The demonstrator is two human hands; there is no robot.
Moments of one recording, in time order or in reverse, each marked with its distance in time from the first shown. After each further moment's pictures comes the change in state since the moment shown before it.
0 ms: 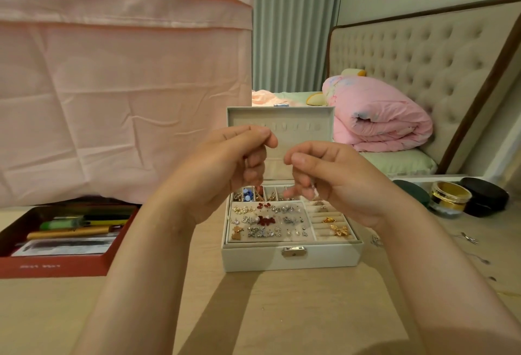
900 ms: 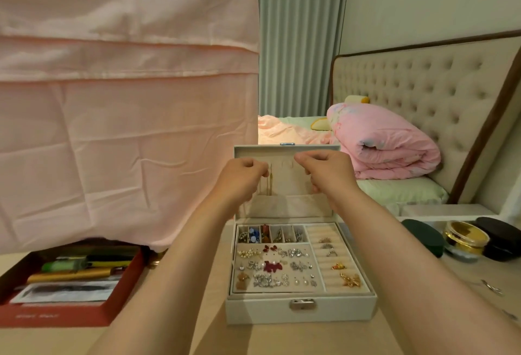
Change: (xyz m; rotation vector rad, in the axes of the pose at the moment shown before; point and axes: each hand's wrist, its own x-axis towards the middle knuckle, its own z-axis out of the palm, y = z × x) left_hand 0.101 -0.037 -0.037 0.505 0.438 -0.155; right_hand 0.108 0.014 -0.038 -0.276 0.660 0.039
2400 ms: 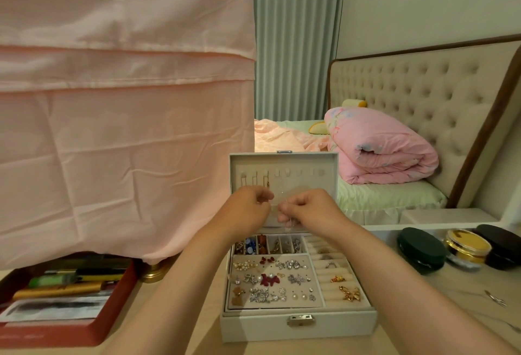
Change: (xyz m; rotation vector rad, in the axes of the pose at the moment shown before) left_hand -0.004 -0.027 0.015 0.405 -0.159 0.142; right_hand -0.016 0.038 0.002 -0.265 -0.366 0.060
